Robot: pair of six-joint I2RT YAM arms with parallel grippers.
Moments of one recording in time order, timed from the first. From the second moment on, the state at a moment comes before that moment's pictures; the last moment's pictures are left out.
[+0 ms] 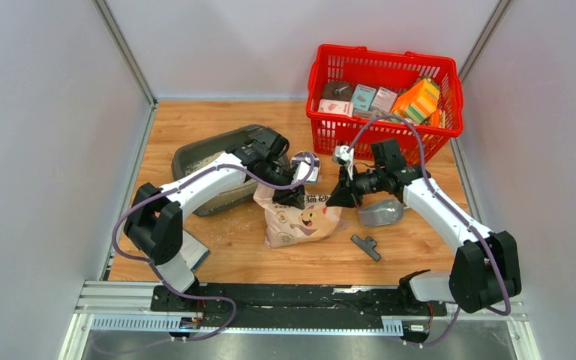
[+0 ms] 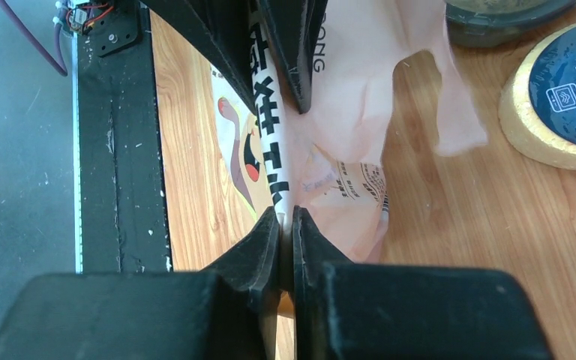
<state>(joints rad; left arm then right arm) -0.67 1.68 1.32 -0.69 0.85 0.85 0.33 1.32 0.95 -0.53 -0.99 -0.49</state>
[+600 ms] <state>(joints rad) -0.66 1.74 1.40 -0.81 0.87 0.78 0.29 1.27 1.12 -0.79 -0.92 -0.83</state>
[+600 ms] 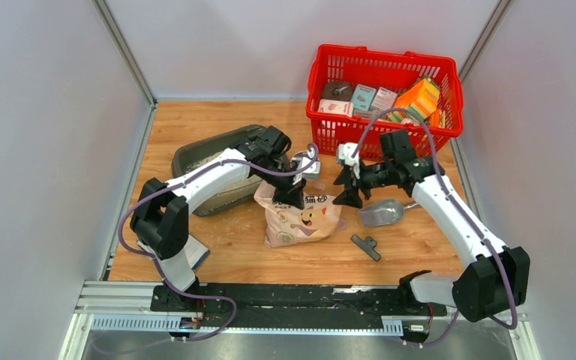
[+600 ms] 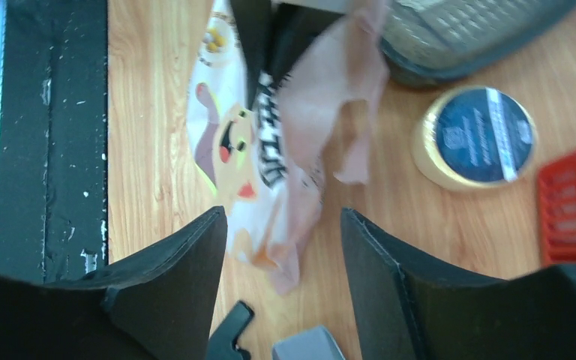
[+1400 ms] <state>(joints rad) -0.62 1.72 1.31 -0.61 0.95 0.49 0.40 1.31 0.96 -0.50 -0.89 -0.70</state>
